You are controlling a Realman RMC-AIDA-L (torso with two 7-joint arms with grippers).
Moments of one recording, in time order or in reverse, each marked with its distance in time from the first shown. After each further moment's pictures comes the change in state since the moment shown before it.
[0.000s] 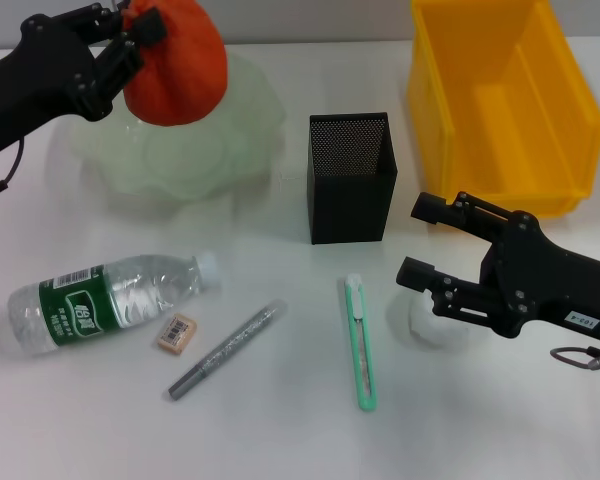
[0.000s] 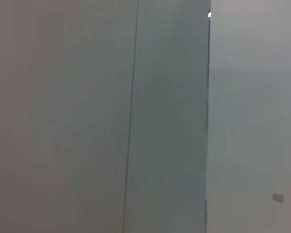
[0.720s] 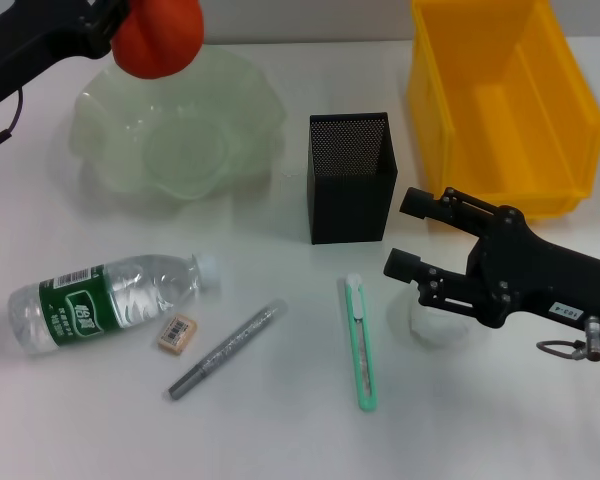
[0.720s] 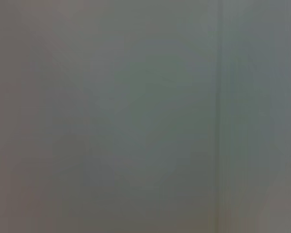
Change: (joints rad) left arm -0.069 -0.005 0.009 -0.009 -0.021 -0.304 0.010; right arm 0.029 0.000 0.003 0.038 0.000 0.035 0.000
